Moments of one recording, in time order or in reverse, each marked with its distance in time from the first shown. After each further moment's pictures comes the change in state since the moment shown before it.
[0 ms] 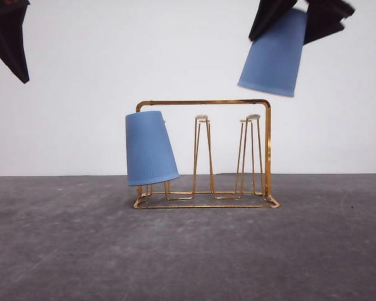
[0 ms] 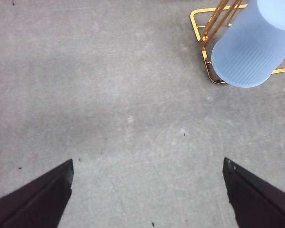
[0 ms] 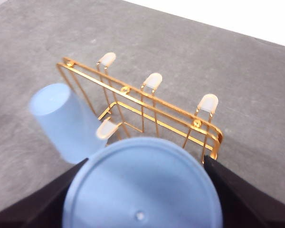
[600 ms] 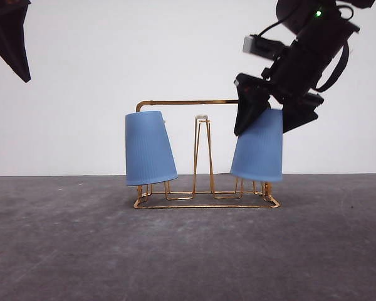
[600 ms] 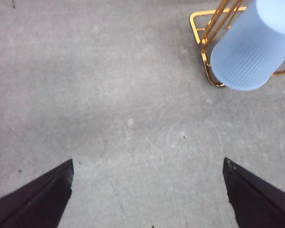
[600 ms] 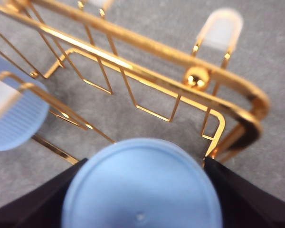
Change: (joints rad) left_arx 0.000 0.000 0.000 0.015 0.000 0.000; right_arx 0.000 0.329 0.000 0.115 0.049 -0.006
